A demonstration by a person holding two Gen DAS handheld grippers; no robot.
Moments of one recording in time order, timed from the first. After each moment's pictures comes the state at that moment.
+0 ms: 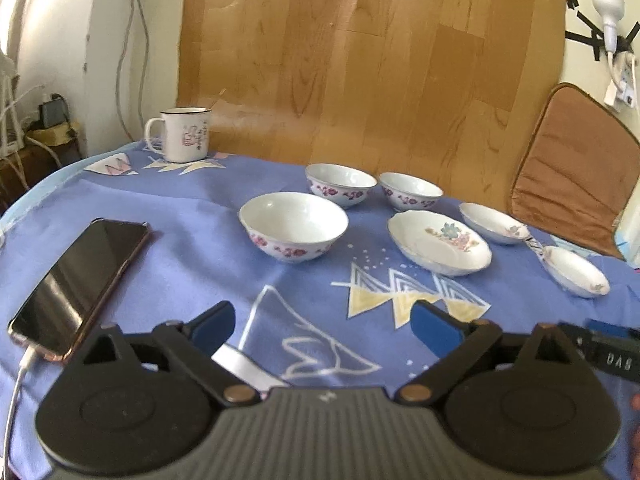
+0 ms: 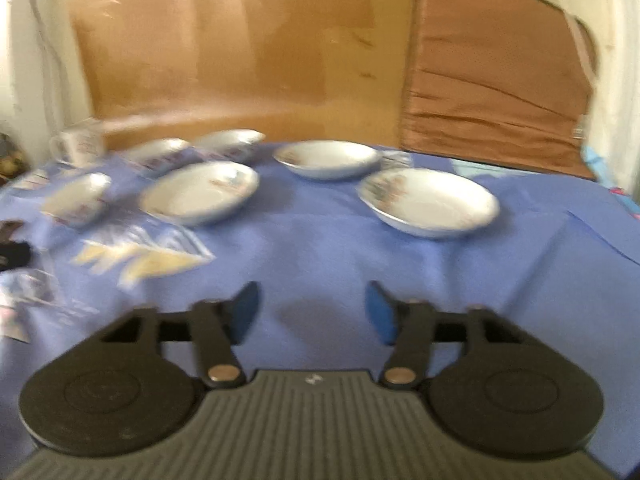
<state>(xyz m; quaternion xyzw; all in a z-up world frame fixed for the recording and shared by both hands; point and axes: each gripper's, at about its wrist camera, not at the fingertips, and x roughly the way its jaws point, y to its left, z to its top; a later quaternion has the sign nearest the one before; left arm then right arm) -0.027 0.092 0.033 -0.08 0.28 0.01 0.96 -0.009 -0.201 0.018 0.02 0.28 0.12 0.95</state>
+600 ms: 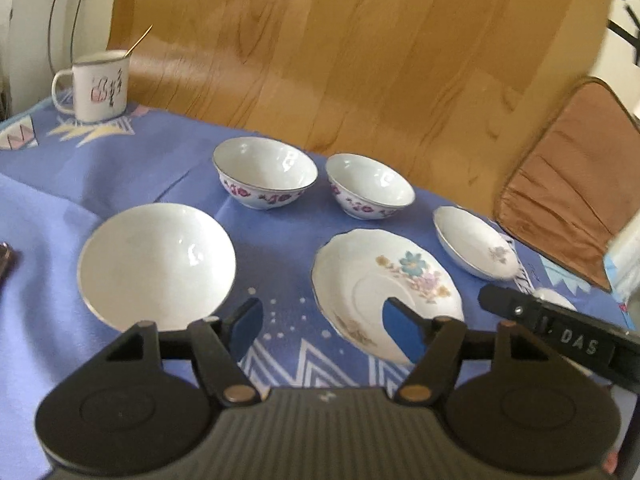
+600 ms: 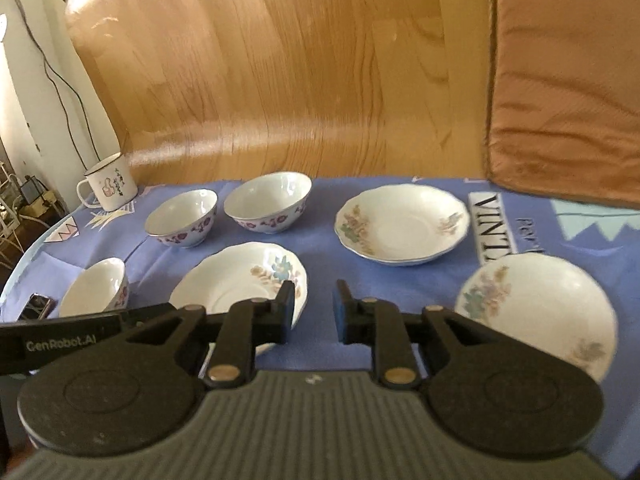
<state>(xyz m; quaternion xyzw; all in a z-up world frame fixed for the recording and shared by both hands) 0.105 0.051 0.029 -0.15 0.37 -0.01 0.92 0.112 -0.175 0.045 0.07 0.33 0.20 0.92</state>
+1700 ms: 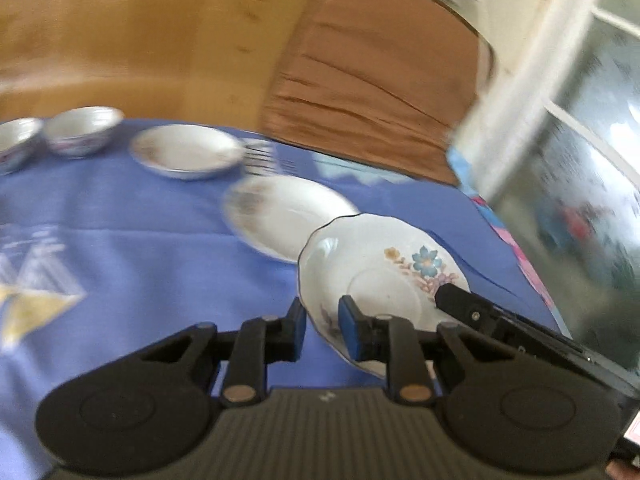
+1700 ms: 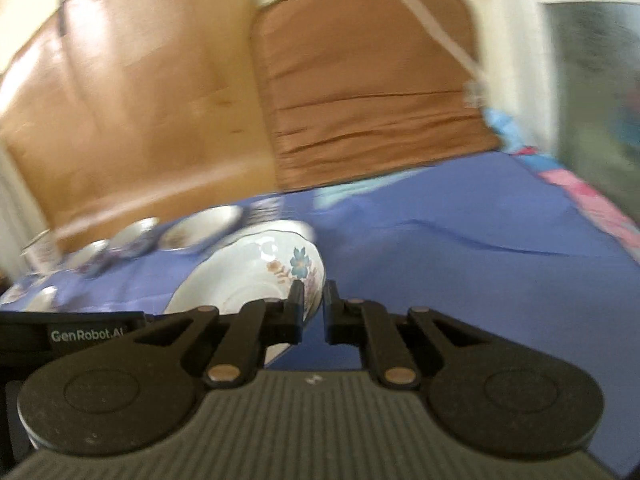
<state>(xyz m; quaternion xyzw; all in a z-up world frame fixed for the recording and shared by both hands) 0.045 -0.167 0.046 -0.09 0.39 -0.21 0.89 -0.003 -0.364 0.045 0.15 0.26 0.04 0.95</state>
